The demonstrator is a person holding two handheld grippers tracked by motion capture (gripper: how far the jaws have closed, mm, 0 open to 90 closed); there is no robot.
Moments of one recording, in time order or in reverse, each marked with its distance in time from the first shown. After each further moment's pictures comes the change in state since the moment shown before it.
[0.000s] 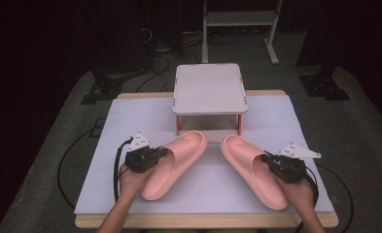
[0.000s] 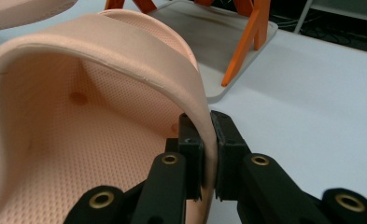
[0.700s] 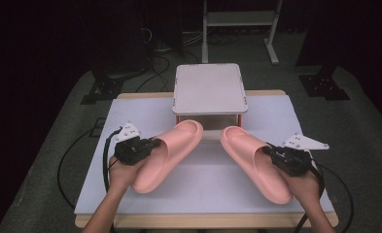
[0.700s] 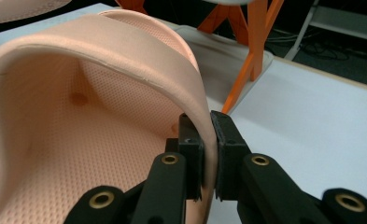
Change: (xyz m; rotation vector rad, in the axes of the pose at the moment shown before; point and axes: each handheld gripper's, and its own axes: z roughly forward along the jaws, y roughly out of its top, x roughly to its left) left arm 0.006 0.033 -0.030 -0.037 -0.003 0.018; right arm 0.002 0.035 -0.020 -0.031 0.010 -0.023
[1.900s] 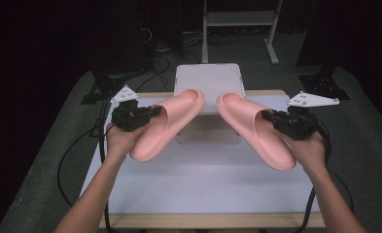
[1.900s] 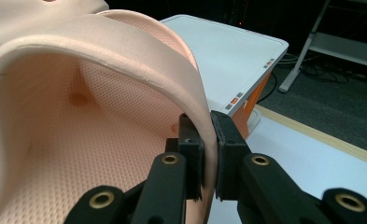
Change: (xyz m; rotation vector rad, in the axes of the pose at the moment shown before) left arm 0.027 0.086 0.003 -0.025 0.009 -0.004; right arm -0.017 0.103 -0.009 -0.045 0.025 -0.014
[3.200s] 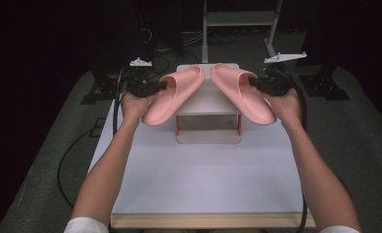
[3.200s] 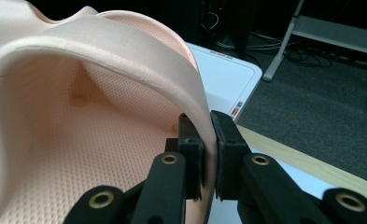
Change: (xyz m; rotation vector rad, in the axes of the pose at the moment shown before) left arm 0.054 0.053 0.076 0.069 0.077 -0.083; right arm -0.046 0.070 0.091 0.076 -0.073 0.061
